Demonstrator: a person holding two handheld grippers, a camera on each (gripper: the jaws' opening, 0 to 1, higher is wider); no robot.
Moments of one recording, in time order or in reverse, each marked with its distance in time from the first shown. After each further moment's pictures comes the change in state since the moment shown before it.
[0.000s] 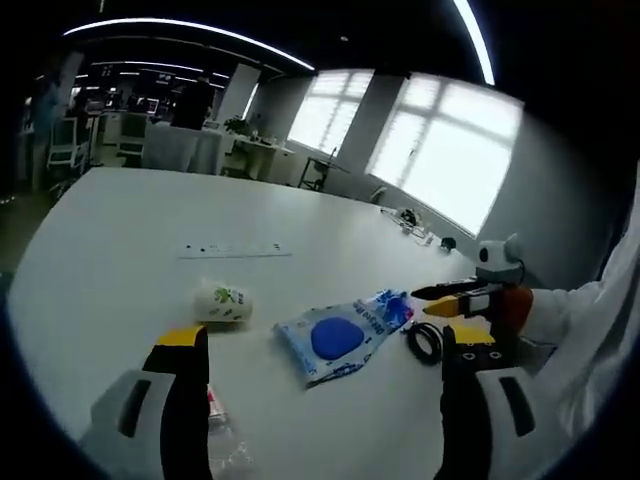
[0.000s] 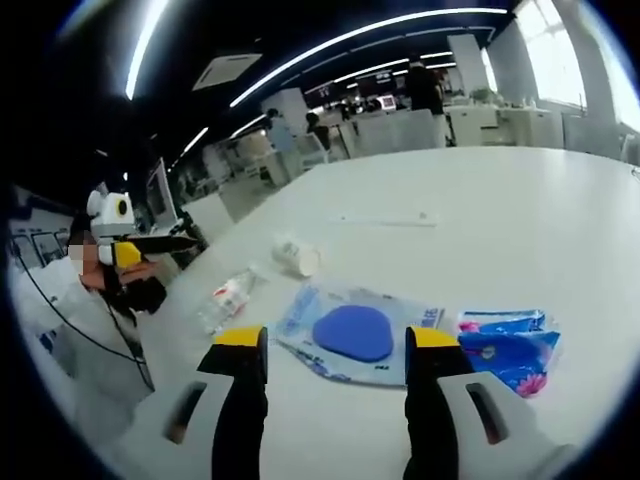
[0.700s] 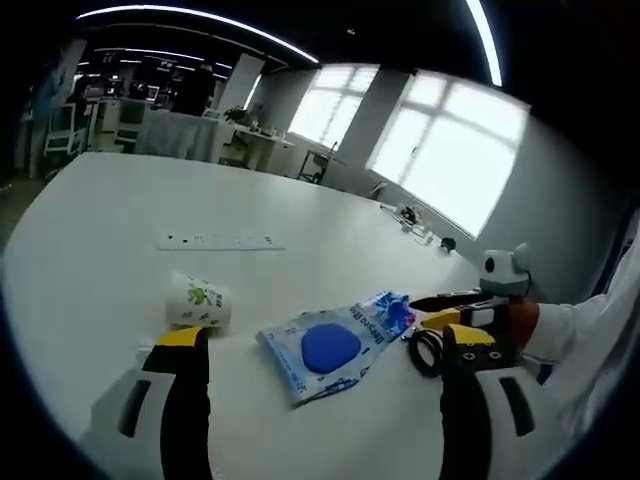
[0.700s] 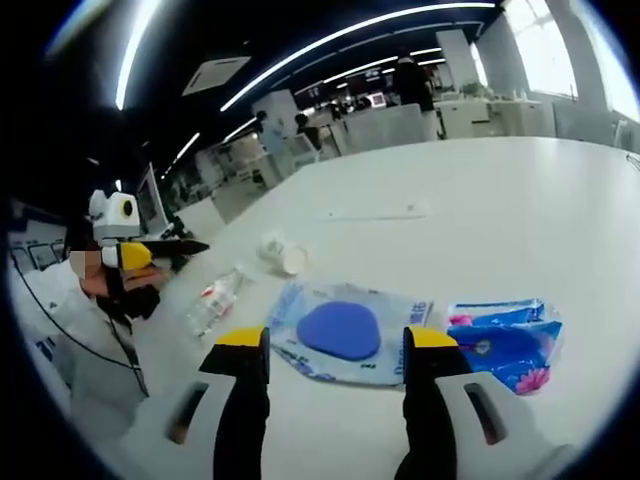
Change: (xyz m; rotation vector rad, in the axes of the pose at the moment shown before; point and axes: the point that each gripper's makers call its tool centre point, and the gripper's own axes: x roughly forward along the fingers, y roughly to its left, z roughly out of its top) left arm 0.050 -0.005 -0.004 -0.042 0.018 -0.015; right arm 0.007 -0.023 -0.011 0.045 -0.004 -0.022
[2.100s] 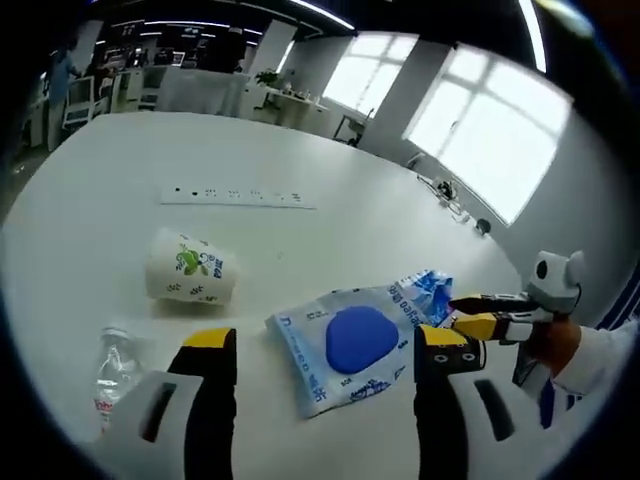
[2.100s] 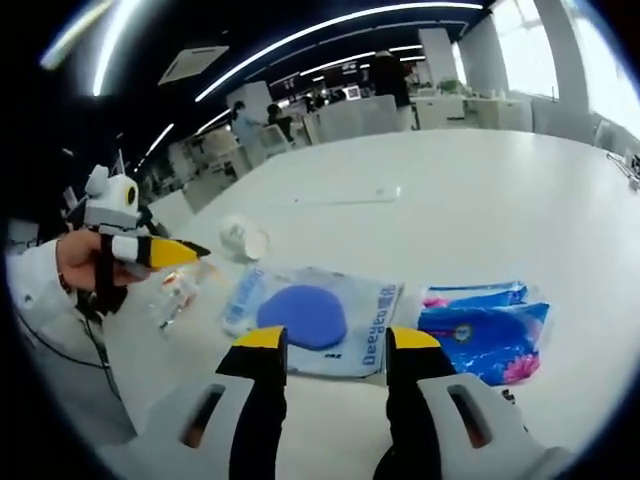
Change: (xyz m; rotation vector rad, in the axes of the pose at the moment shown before) left arm 0.071 0.029 -0.037 -0.082 0.142 0.131; right arm 0.015 -0.033 -0.024 0.003 0.030 -0.134
